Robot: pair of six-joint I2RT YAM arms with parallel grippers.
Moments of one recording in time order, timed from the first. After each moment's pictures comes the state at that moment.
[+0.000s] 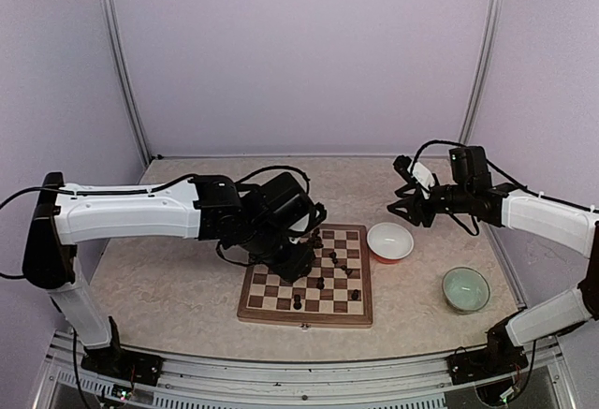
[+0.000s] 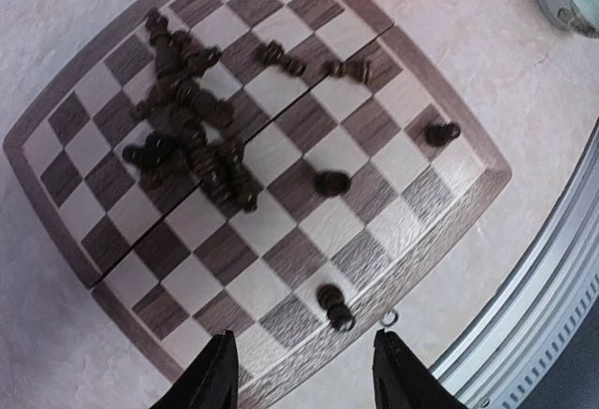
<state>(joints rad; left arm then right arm) -1.13 1.69 1.39 -0.76 -0.10 -0.34 0.33 1.30 0.84 -0.12 -0.49 -0.48</state>
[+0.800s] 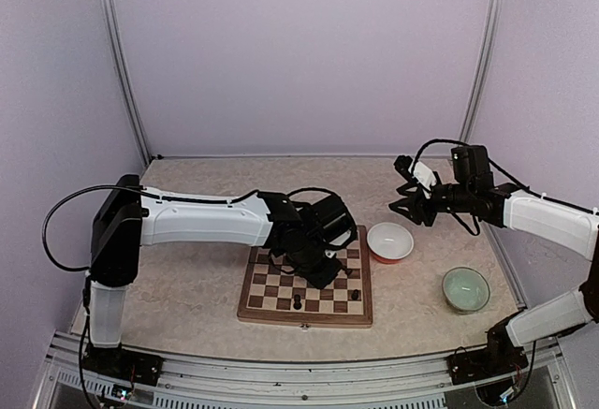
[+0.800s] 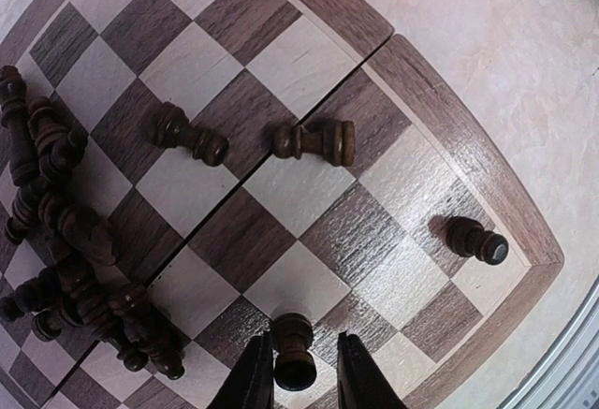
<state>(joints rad) -1.13 2.09 1.67 -0.73 -0.06 -0.28 0.33 1.28 0.84 -0.12 -0.46 -0.53</state>
